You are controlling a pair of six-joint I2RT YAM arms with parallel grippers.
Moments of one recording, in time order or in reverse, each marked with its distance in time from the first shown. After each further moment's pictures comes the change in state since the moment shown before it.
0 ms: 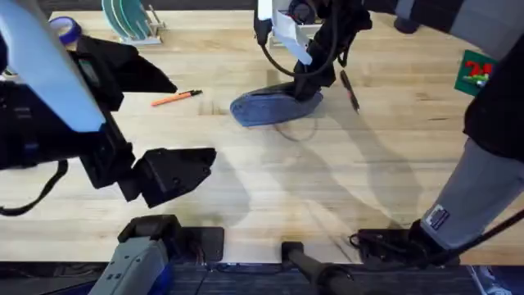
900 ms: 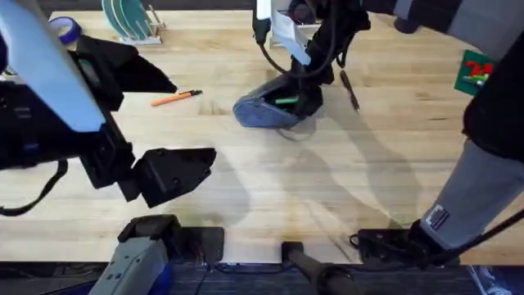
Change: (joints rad) left arm 0.000 0.000 0.000 0.000 0.000 0.000; right arm 0.002 0.002 0.001 0.003 -0.008 0.031
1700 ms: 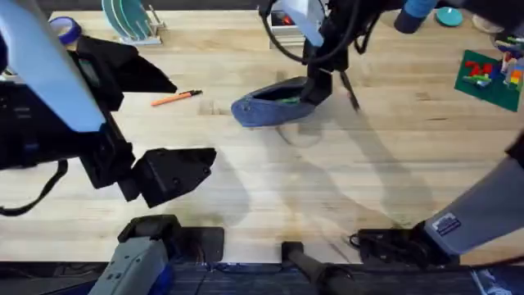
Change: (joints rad) left arm 0.000 0.000 0.000 0.000 0.000 0.000; right arm 0.003 -0.160 0.001 -0.034 0.062 0.107
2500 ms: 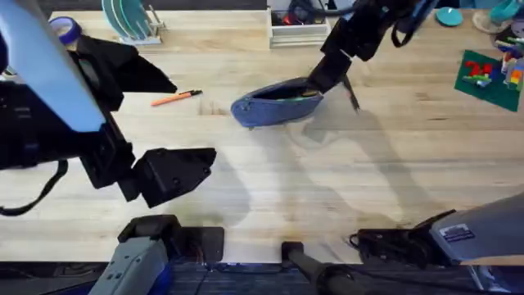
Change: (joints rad) left arm 0.000 0.000 0.000 0.000 0.000 0.000; right arm -0.017 -0.191 0.000 -0.087 0.092 0.408
